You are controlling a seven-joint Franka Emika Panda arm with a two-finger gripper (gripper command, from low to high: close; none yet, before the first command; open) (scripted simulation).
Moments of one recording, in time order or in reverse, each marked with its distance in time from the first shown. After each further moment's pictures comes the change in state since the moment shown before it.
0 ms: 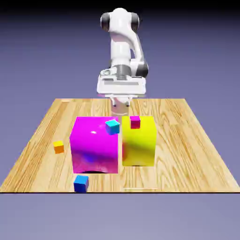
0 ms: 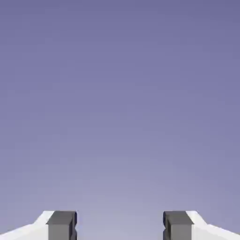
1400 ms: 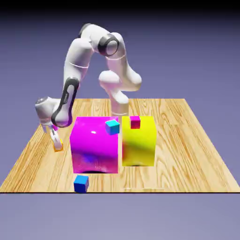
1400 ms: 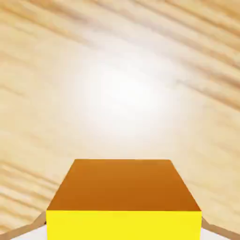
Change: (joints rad) arm -0.252 0.898 -0.664 0.290 0.496 -0.450 -0.143
